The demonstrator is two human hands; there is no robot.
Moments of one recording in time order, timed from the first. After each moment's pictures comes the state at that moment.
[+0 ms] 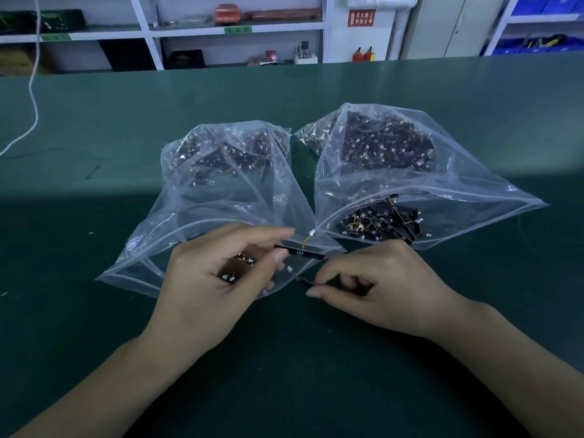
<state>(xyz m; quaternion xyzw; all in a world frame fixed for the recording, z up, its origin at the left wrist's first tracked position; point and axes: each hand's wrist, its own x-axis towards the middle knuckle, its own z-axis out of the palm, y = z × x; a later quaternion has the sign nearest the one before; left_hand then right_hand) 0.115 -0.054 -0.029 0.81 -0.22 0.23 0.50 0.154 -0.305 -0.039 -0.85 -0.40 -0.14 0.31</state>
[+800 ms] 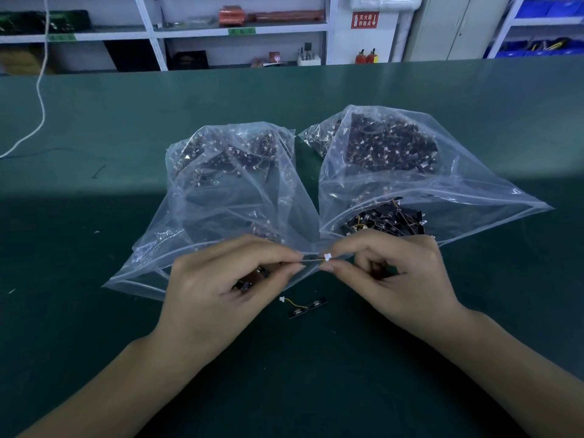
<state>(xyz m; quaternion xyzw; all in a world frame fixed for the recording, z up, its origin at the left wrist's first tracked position) 0.114 -0.055 -0.027 0.82 -0.29 0.35 0.36 0.151 -0.295 -0.039 -0.77 -0.37 -0.26 0.46</state>
